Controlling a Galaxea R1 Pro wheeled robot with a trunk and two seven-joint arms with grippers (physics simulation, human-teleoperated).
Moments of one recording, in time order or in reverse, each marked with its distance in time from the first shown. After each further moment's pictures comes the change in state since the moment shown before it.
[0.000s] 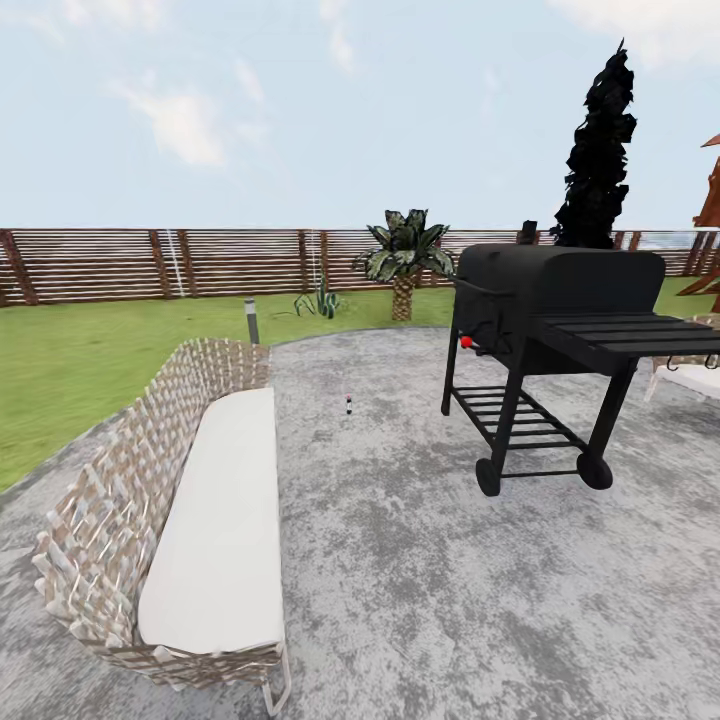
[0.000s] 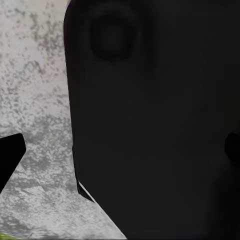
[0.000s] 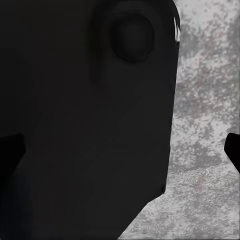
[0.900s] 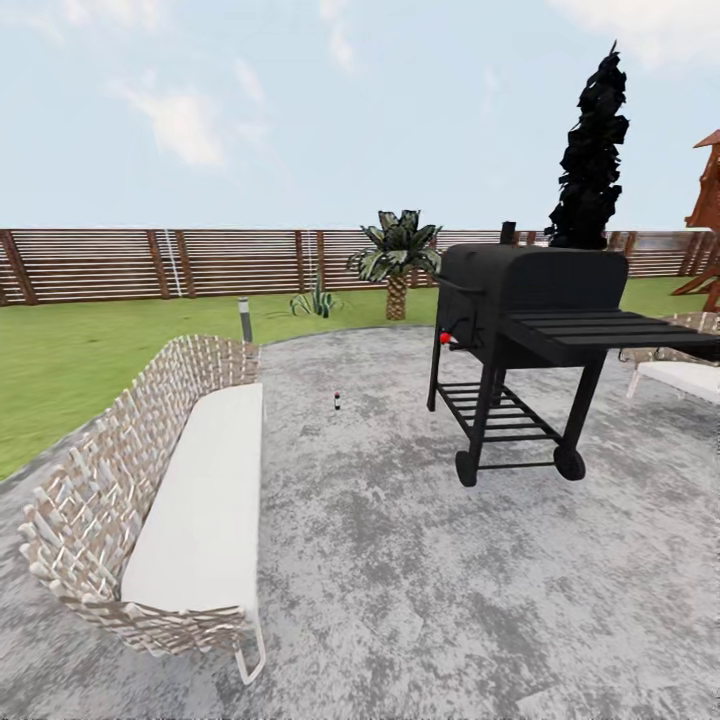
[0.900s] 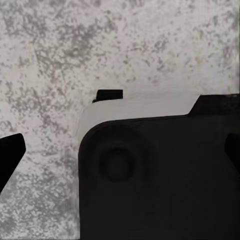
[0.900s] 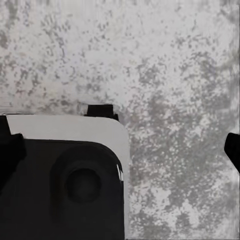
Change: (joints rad) left arm -0.040 0.003 -0.009 -0.094 -0.002 -0.136 0.004; right arm -0.044 -0.062 -0.006 -0.154 -0.004 -0.103 -0.004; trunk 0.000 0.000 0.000
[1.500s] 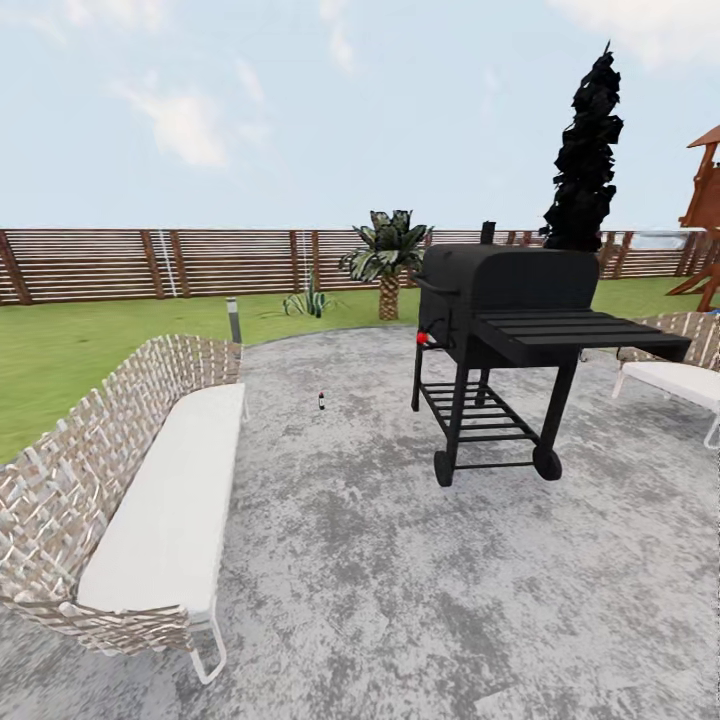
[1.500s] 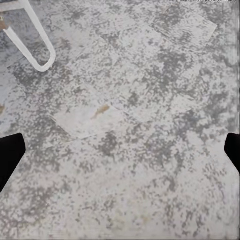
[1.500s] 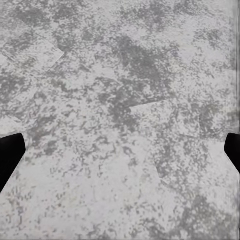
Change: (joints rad) left arm -0.121 -0.001 -0.006 -0.233 -0.001 -0.112 0.001; right arm 0.000 -0.001 0.004 -0.416 0.006 -0.121 0.002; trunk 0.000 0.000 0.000
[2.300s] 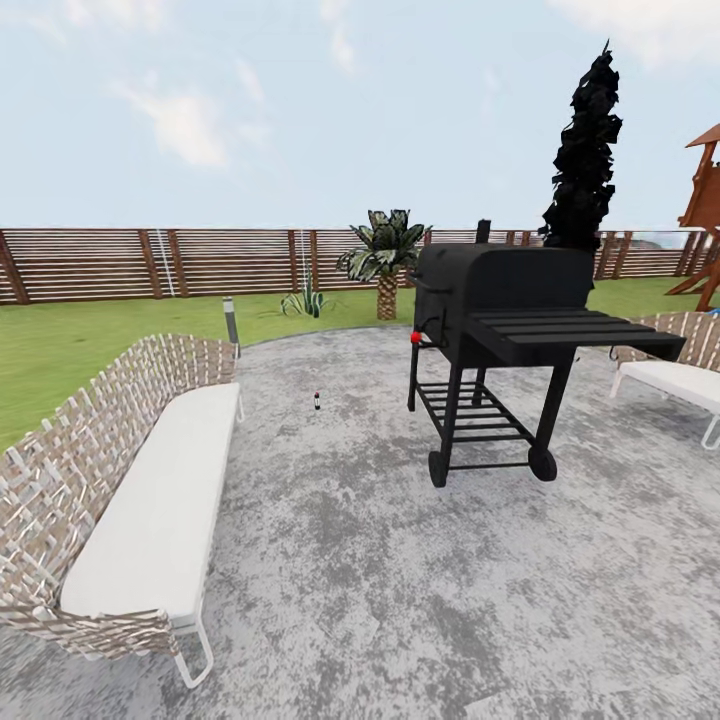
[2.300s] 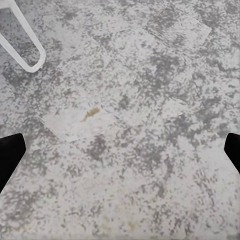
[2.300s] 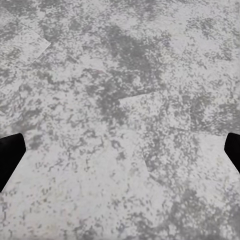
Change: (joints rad) left arm 0.007 0.006 0.012 -0.001 0.012 -0.010 -0.008; right arm 0.000 0.000 -0.004 0.034 -0.003 -0.002 -0.003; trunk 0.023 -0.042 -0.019
